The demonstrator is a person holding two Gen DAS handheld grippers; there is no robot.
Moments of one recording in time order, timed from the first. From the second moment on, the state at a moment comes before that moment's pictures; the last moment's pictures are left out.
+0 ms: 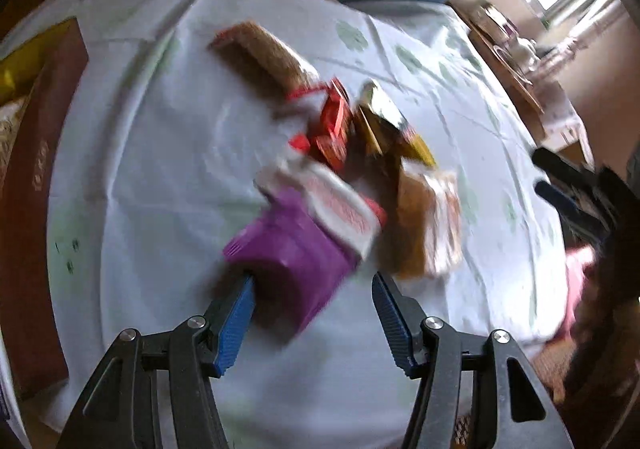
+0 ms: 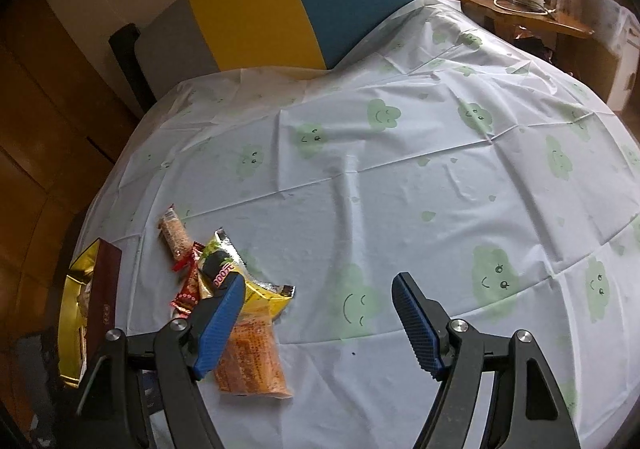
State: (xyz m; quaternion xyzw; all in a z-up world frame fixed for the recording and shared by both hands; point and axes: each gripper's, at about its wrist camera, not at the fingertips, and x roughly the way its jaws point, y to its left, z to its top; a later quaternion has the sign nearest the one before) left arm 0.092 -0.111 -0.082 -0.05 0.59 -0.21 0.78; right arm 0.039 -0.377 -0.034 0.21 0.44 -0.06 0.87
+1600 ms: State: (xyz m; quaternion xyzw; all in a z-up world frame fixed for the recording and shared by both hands) left arm 0.054 -0.100 -0.109 0.09 0.41 -0.20 0.88; right arm 0.075 -0.291 -0.040 0.10 0.48 0.05 0.87
